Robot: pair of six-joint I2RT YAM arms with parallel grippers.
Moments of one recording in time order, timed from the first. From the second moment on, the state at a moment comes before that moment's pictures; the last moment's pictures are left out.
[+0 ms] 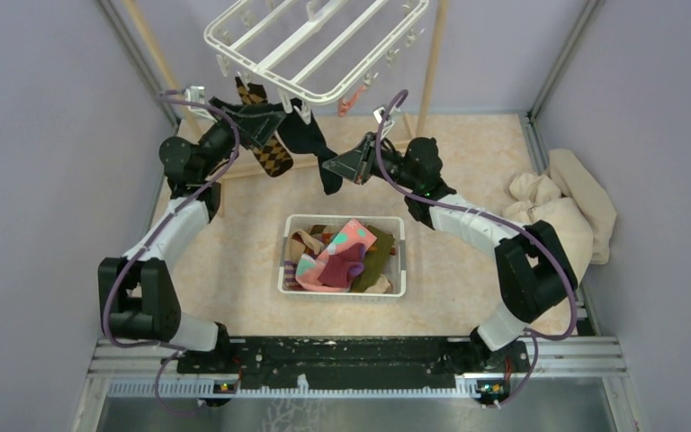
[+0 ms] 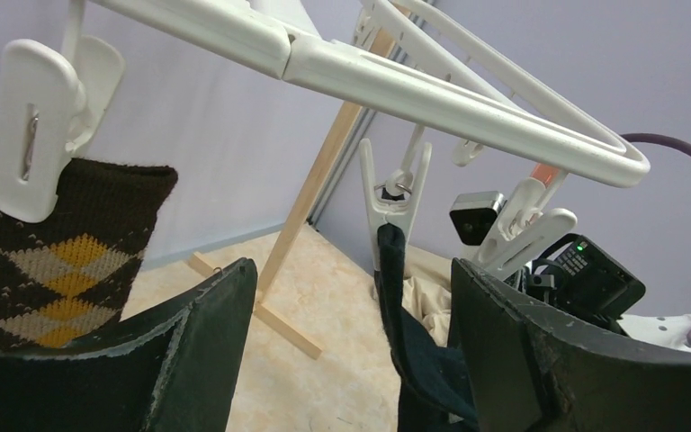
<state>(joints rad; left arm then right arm) -0.08 1.43 1.00 0.96 0.67 -0.83 0.55 1.59 1.05 0.71 -0.64 0.78</state>
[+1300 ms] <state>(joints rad) -0.12 1.56 1.13 1.09 0.65 -0.85 0.55 1.61 1.05 0.72 -0.63 0.78</state>
